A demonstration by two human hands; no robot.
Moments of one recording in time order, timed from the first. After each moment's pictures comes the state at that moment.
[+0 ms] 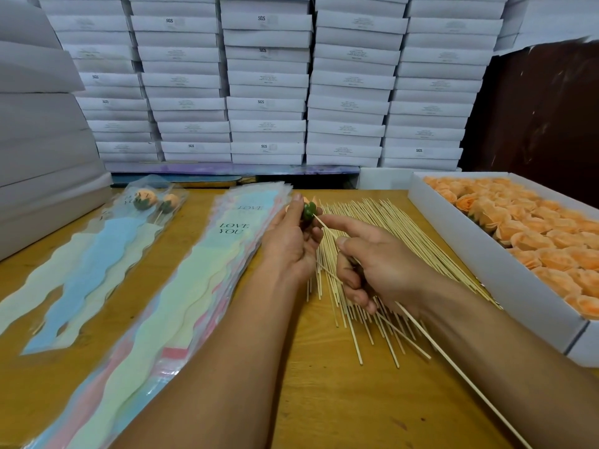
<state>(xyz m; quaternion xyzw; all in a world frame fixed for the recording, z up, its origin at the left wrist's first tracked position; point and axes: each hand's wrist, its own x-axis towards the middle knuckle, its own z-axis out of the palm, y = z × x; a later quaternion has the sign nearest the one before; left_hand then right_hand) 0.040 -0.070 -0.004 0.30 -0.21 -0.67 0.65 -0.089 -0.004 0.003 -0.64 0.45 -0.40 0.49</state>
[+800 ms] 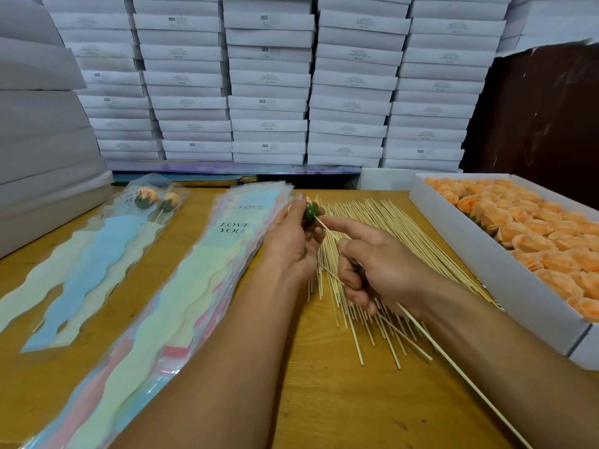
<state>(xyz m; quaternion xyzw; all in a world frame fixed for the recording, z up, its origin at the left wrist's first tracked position) 0.040 -0.070 -0.005 0.30 -0.22 -0.67 0.64 -0.090 -0.005 0.001 -0.64 0.45 -0.39 0.48</state>
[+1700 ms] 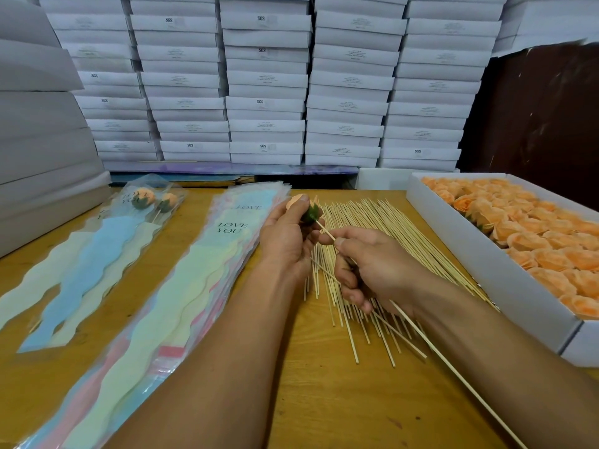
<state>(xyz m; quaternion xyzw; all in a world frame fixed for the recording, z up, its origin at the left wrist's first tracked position) 0.038 -0.075 -0.010 0.33 -0.28 -0.61 0.67 -0.089 -0.004 0.002 -0.61 0.47 -0.39 0.50</state>
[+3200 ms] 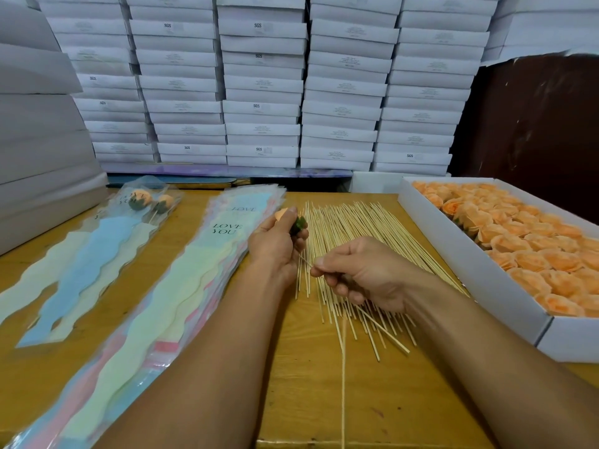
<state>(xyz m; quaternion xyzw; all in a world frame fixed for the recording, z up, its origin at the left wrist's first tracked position) 0.041 -0.072 -0.011 0.39 -0.24 -0.60 0.65 -0.100 -0.008 0.003 -0.60 0.49 -0.34 0.53</state>
